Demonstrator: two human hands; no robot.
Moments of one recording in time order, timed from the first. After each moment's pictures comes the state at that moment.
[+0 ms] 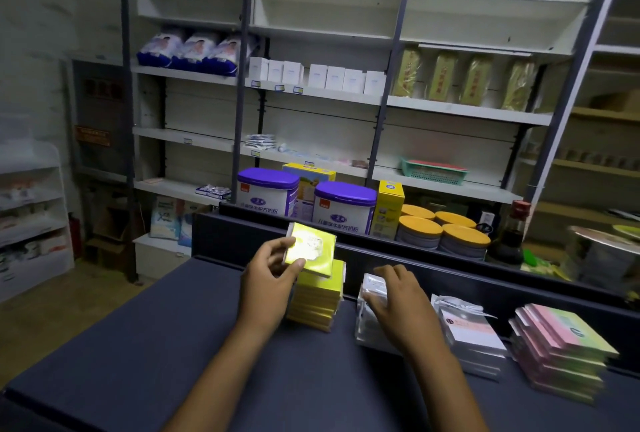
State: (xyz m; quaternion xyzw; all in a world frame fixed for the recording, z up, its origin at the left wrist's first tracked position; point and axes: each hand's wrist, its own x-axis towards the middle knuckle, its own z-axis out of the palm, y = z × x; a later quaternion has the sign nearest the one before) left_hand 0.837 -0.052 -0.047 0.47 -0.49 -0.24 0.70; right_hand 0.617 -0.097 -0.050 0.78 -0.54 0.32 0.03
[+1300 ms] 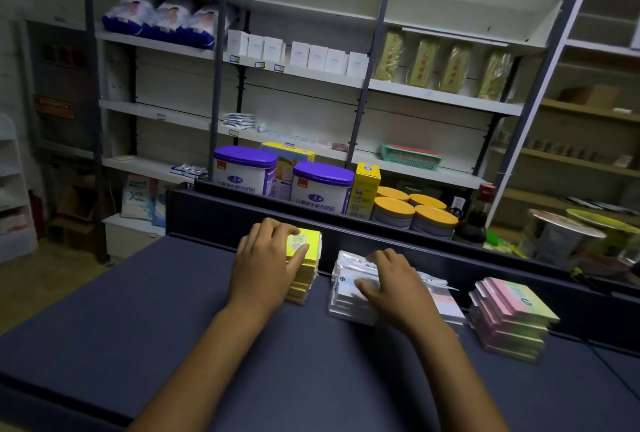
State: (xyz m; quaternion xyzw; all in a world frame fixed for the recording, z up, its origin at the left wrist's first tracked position) left_hand 0.813 -0.052 -0.048 0.60 -0.64 0.16 0.46; right_hand 0.584 -0.085 -0.037 0.80 -0.57 0.20 0.06
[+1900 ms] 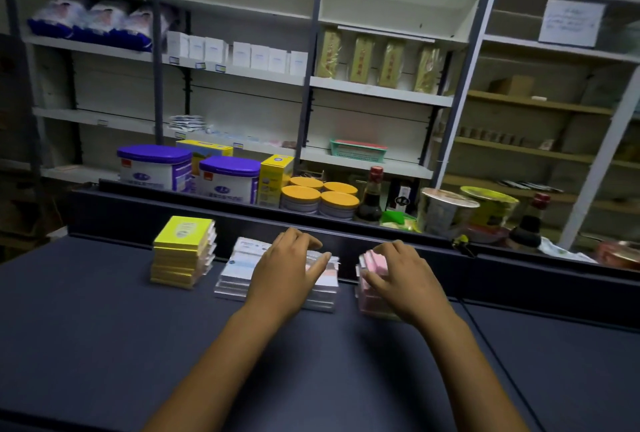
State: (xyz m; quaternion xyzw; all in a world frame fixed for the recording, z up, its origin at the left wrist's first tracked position) left_hand 0.587 -0.024 -0.019 0.54 -0.72 0.01 0.44; right_hand 0.373 -0.042 -0.008 0.76 -0.61 0.23 0.09
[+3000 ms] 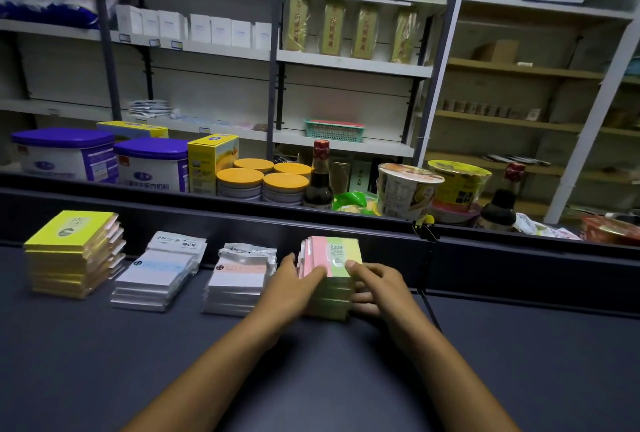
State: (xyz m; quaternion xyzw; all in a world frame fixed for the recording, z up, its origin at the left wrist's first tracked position) left_hand 0.453 -0.087 -0.063 0.58 -0.56 -0.39 0.45; right_hand 0.285 -0.096 -0.069 0.51 -0.50 0.48 -0.51
